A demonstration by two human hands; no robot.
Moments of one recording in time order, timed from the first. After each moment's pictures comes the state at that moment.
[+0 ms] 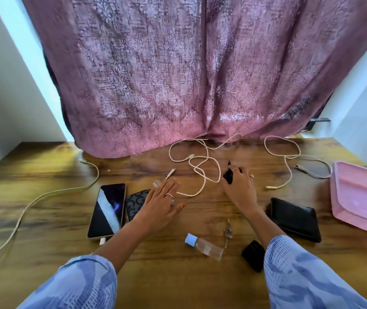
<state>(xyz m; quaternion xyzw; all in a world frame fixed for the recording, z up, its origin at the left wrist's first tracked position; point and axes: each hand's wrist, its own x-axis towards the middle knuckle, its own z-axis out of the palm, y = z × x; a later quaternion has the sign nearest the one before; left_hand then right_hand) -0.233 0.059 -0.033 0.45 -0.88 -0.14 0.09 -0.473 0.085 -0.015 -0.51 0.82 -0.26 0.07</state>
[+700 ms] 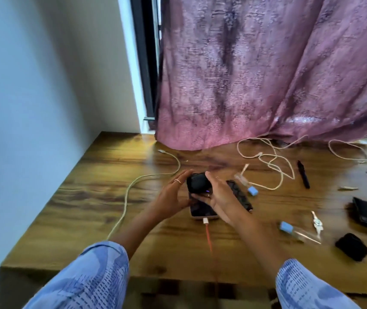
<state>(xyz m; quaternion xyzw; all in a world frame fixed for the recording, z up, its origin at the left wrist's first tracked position) -0.002 0.042 -0.012 0.41 -0.82 -0.29 0.29 -0.152 0.079 0.019 -0.24 0.50 -0.56 0.62</state>
